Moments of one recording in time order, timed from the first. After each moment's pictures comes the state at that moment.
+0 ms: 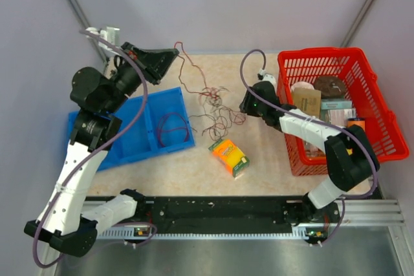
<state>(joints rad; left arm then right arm) -0.38 1.02 1.38 -0.10 0.34 -0.58 0.55 1.56 0.99 0.01 0.13 0.64</state>
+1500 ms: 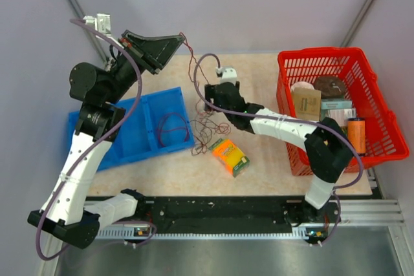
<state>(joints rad) -0.38 1.09 1.46 0.17 0.43 -0.85 0.83 1.74 1.30 0.06 0.42 0.37</state>
